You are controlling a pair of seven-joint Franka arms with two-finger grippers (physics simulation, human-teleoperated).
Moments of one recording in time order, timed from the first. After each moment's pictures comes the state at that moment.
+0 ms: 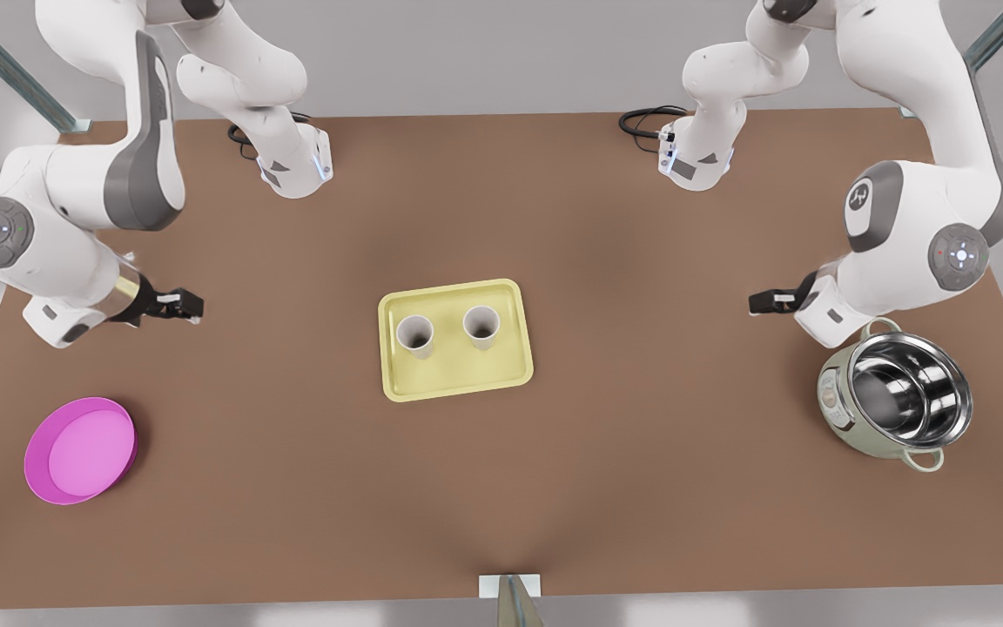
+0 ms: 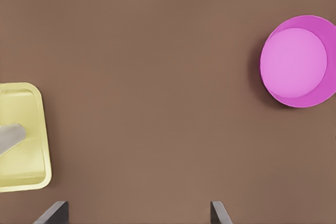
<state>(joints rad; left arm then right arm) 0.12 0.22 -0.23 -1.54 -0.06 1.55 -0.13 0.00 0.13 0.02 -1.56 -0.06 1.60 -0.02</state>
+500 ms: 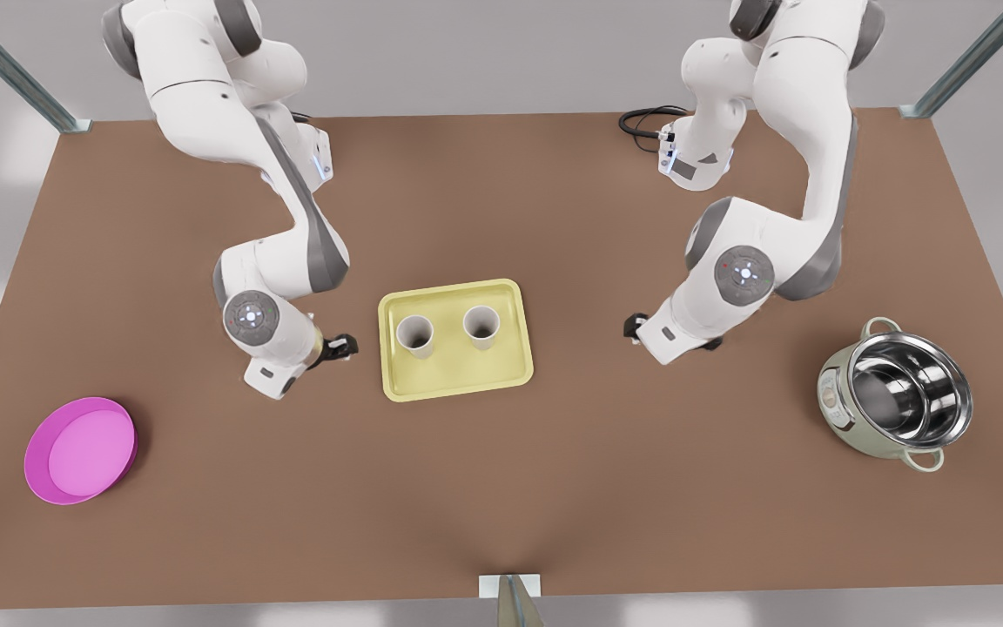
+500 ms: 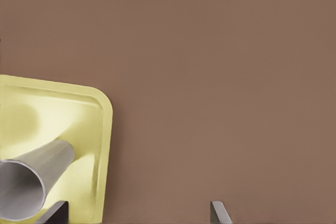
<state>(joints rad) -0.22 0.38 -0.24 -1.51 0.04 1.81 -0.26 0.31 0.37 0.04 -1.74 0.01 1.98 0.08</state>
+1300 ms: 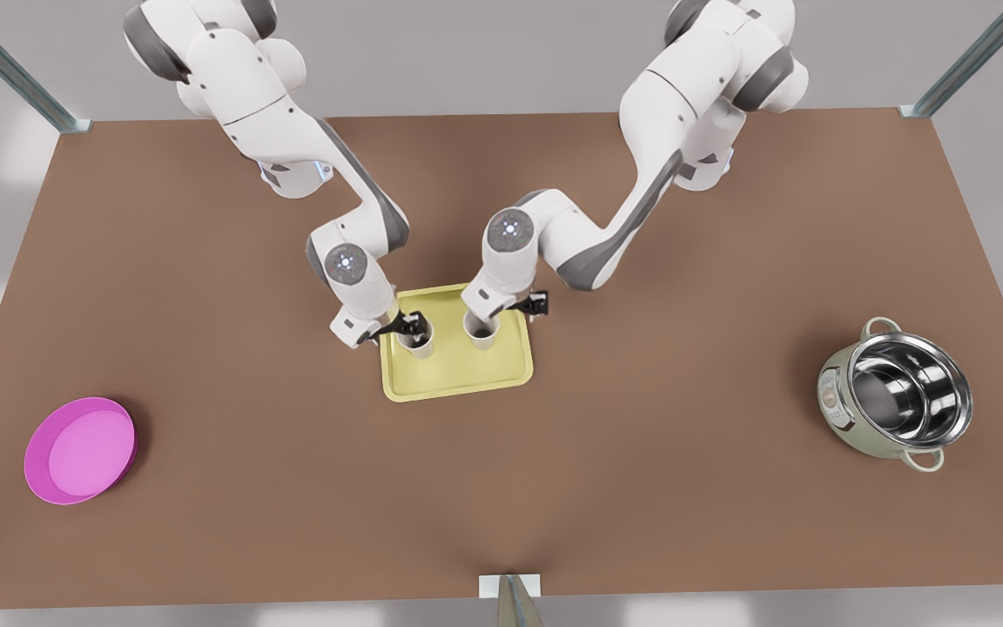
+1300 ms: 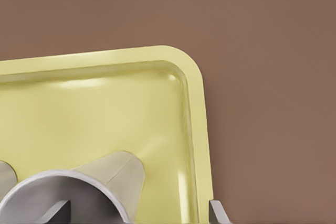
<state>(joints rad) -0.61 0.58 -0.25 -1.51 0.16 2.08 -0.84 0.40 0.35 0.14 -2.16 0.01 2.58 0.49</state>
